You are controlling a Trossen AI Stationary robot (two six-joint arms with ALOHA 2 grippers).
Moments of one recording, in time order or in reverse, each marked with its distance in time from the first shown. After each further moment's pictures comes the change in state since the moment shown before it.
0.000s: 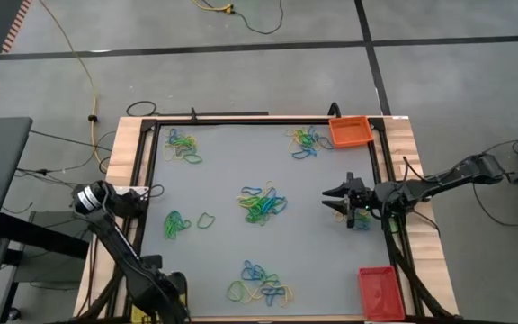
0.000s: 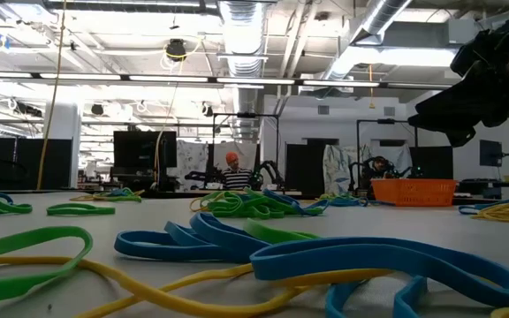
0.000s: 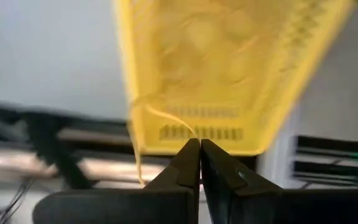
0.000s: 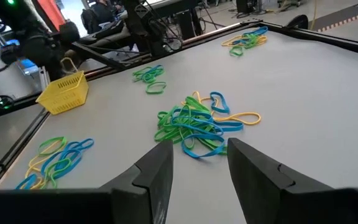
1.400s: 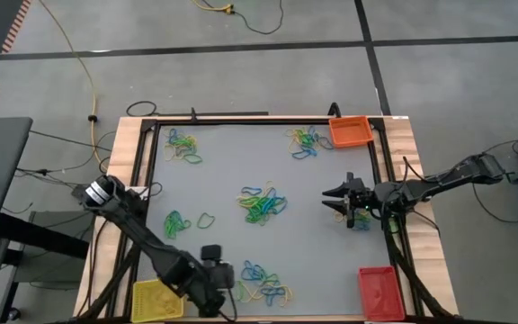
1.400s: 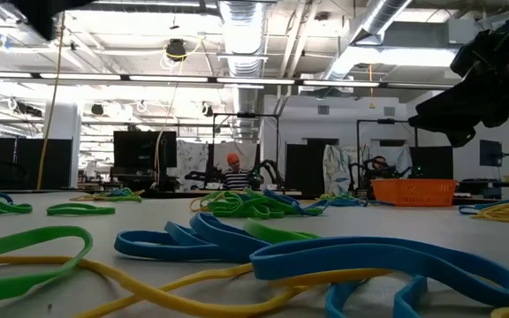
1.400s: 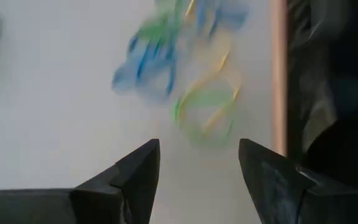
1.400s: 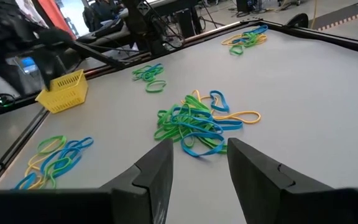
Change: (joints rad) left arm 0.211 0.001 0.008 0.514 -0.632 0.399; right arm 0.000 0.000 0.000 -0.006 0.000 -0.005
